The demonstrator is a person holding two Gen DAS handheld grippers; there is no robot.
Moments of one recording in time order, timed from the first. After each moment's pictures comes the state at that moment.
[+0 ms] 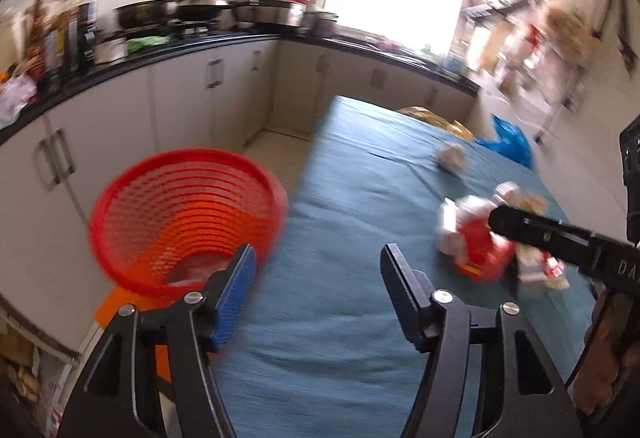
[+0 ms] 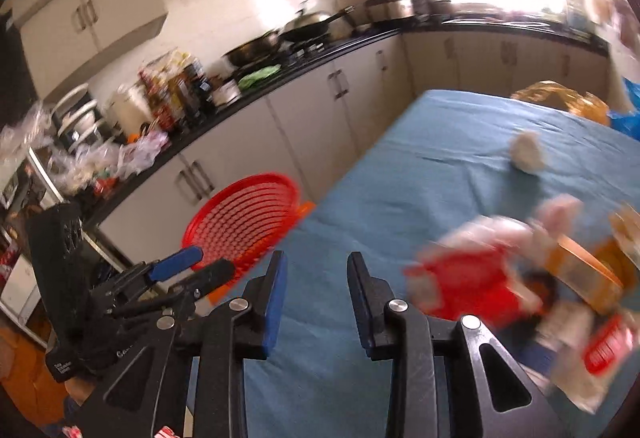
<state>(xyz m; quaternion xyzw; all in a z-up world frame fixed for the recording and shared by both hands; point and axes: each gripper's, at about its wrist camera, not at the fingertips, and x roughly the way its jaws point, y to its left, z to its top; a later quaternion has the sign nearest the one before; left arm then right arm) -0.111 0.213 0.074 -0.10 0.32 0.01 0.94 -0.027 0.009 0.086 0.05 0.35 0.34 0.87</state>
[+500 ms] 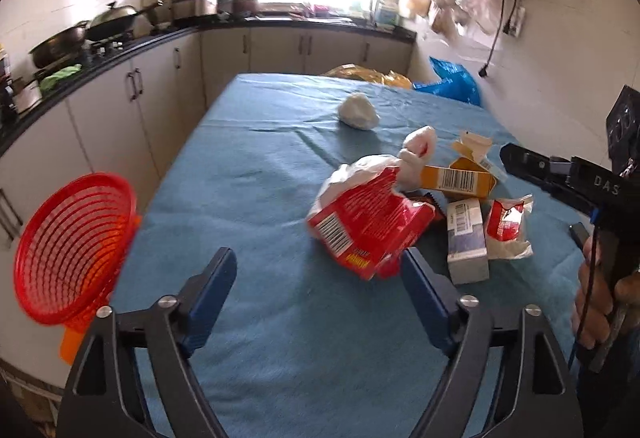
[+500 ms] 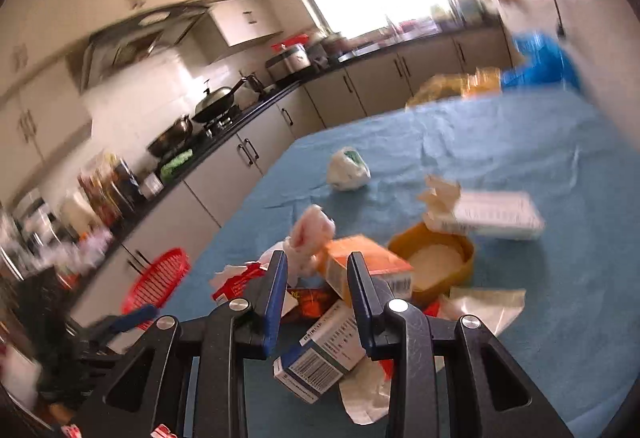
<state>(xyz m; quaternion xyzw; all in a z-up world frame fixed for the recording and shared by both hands) -0.057 0.104 0.067 -0.02 0.37 -0.09 0.93 0.007 -0.157 0.062 0.21 0.32 0.25 0.89</state>
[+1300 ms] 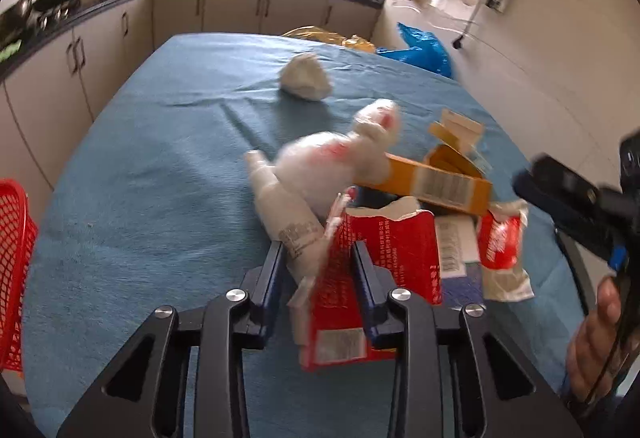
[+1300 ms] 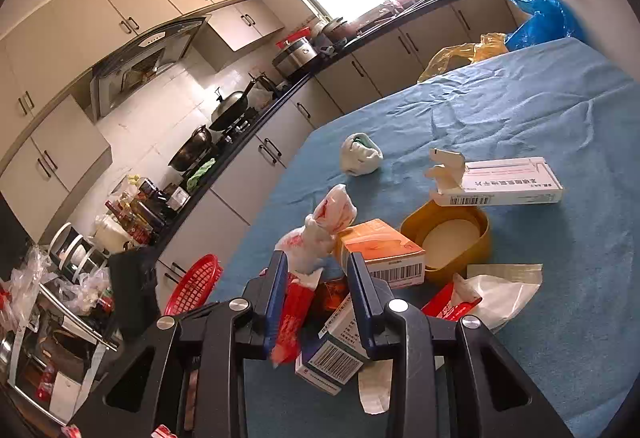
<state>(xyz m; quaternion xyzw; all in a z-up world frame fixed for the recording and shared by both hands) 0.006 0.062 0.032 -0.04 0.42 -0.16 0.89 0.006 -0.171 0.052 0.25 0.33 0.27 0.87</state>
